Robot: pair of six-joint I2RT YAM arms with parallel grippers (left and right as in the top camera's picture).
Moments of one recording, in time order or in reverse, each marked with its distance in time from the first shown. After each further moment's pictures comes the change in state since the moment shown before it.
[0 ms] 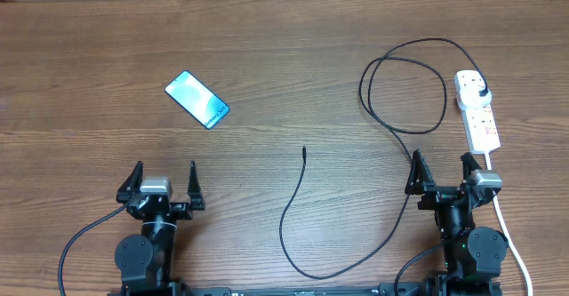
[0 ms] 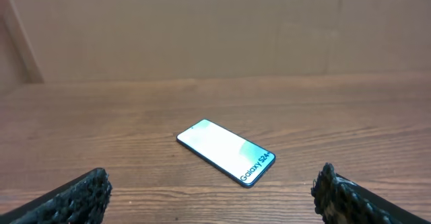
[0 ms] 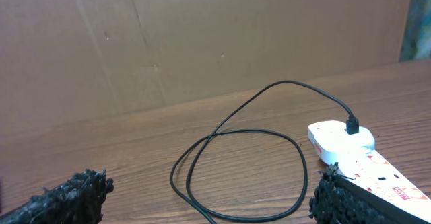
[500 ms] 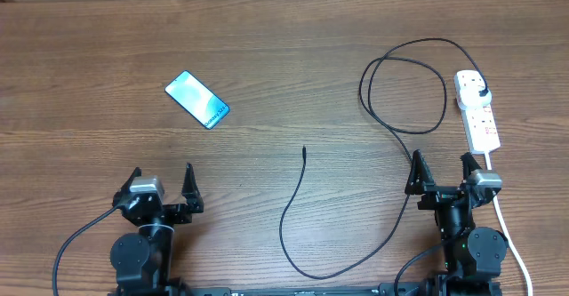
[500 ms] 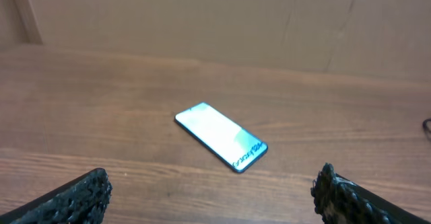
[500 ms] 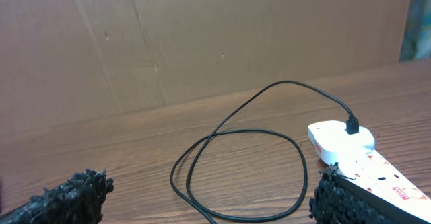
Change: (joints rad) left arm 0.000 0.000 0.110 -0.187 -0.025 -0.114; right arm 0.000 0.000 0.000 0.000 0.000 0.000
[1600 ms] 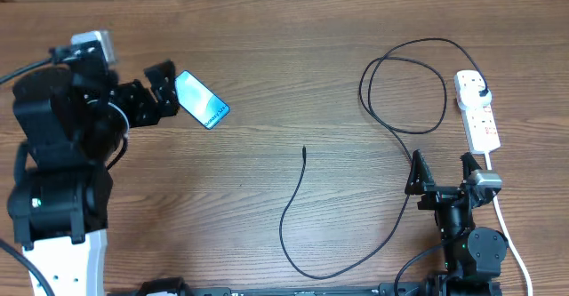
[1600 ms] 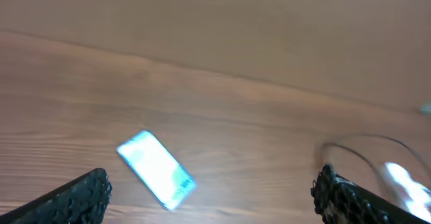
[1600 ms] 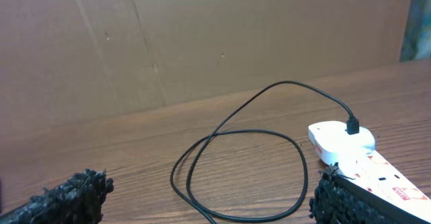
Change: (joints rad) left arm 0.006 1.067 1.225 -0.489 0.193 -0.134; right arm 0.001 -0.002 0.000 0.000 0.000 0.000
